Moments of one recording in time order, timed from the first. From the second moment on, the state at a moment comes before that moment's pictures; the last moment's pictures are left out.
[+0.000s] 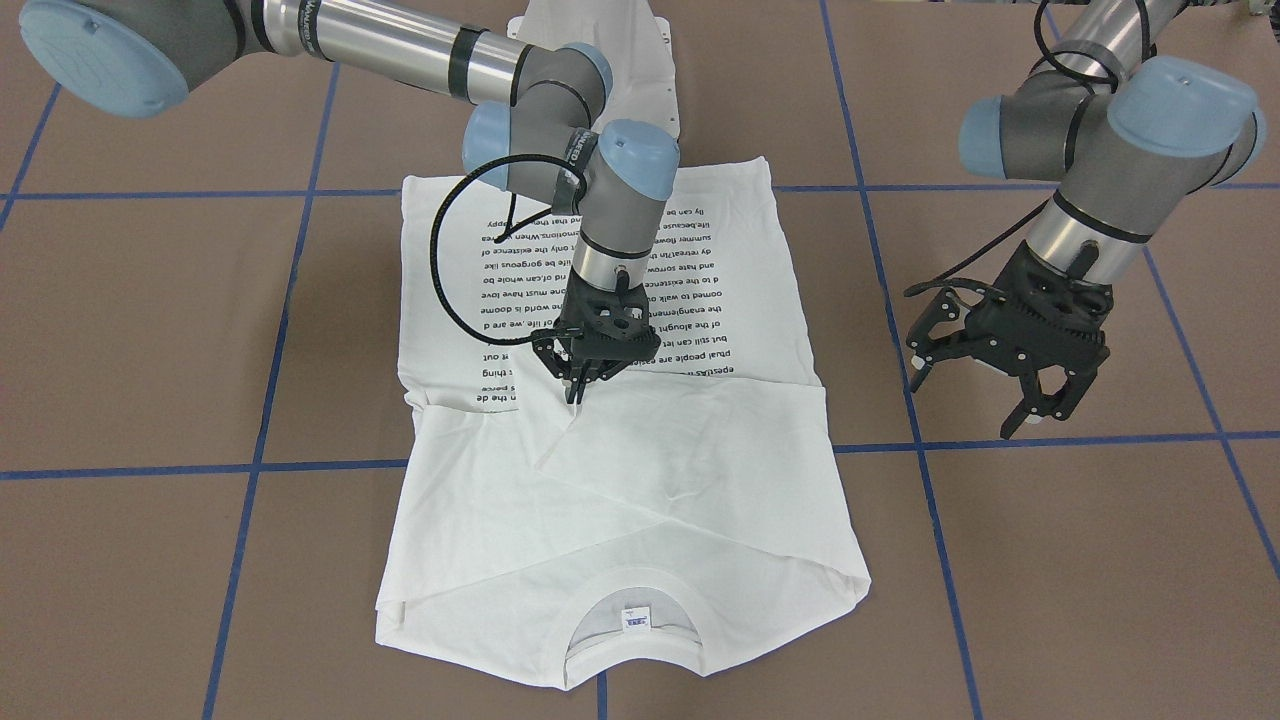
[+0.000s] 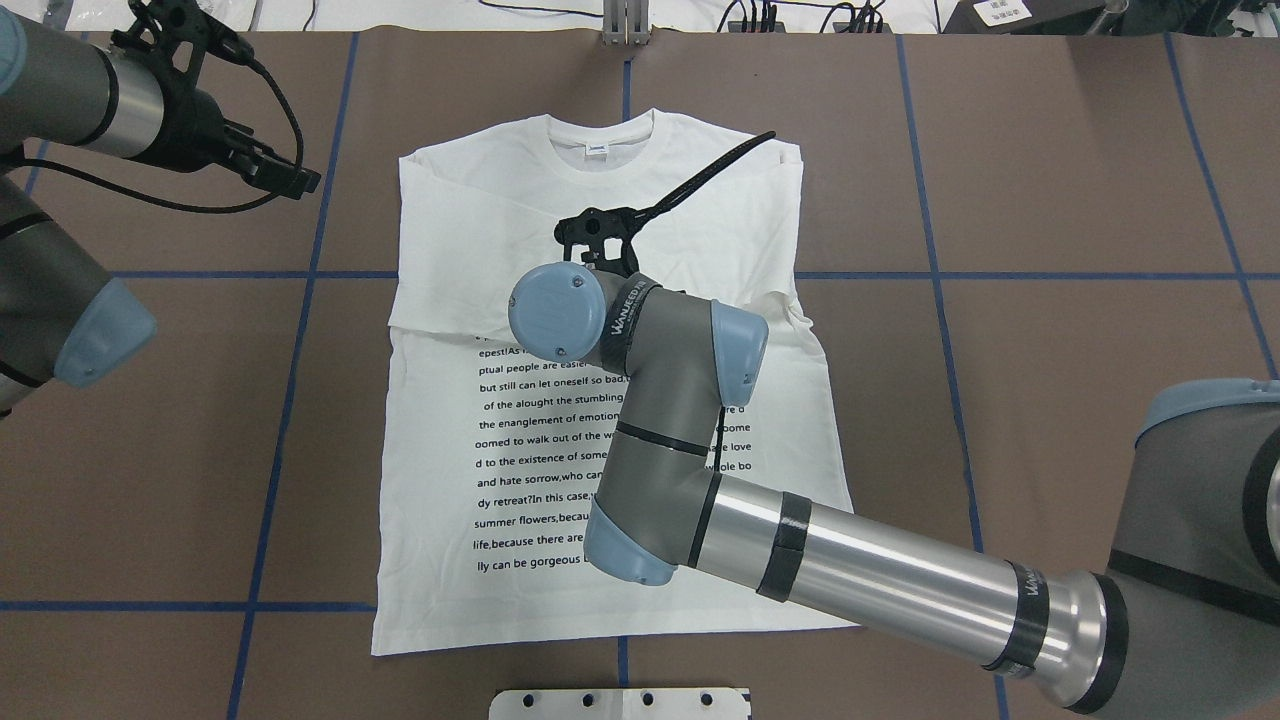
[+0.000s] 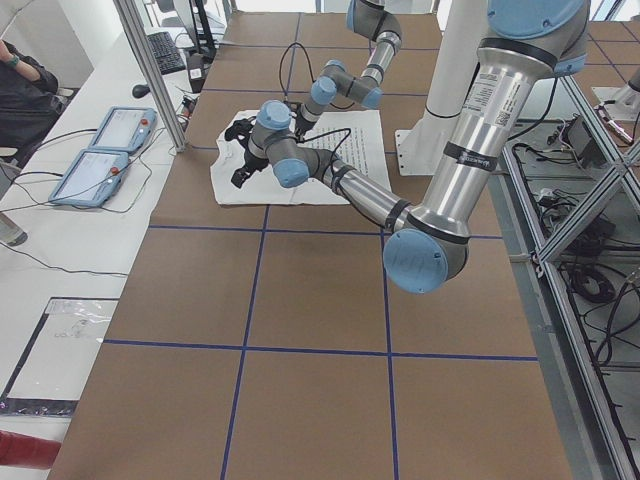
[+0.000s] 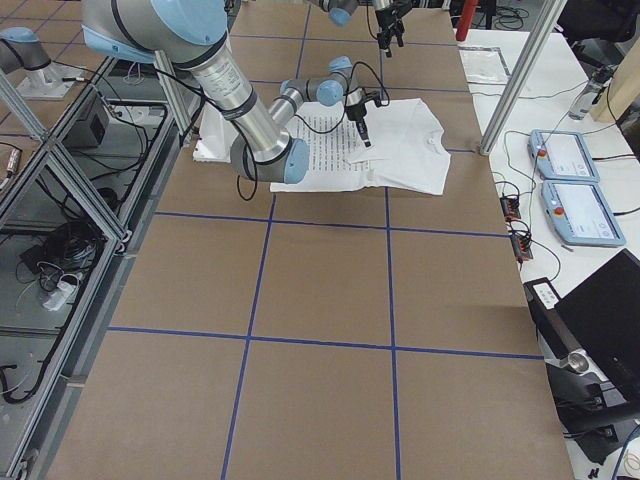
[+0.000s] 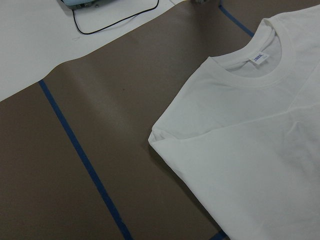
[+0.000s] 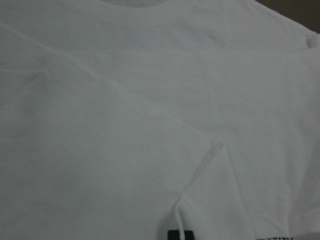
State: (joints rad) left arm -0.98 -1.93 -1.69 -2.11 -2.01 -0.41; right arm 0.44 -0.63 1.28 -1.60 1.39 1.14
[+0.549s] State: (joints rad) left arm -0.98 -1.93 -1.69 -2.12 -2.01 -0.45; right arm 0.49 -0.85 1.51 -1.60 1.39 1.02
